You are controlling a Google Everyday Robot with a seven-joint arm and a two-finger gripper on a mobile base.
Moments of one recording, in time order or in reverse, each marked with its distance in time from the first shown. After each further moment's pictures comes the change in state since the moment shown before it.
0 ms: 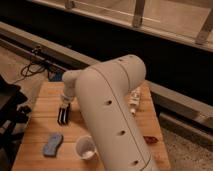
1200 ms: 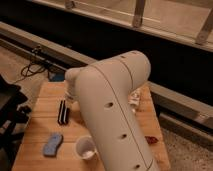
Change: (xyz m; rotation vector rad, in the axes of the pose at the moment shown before) arm 0.034 0.002 -0.022 -0.005 0.076 0.075
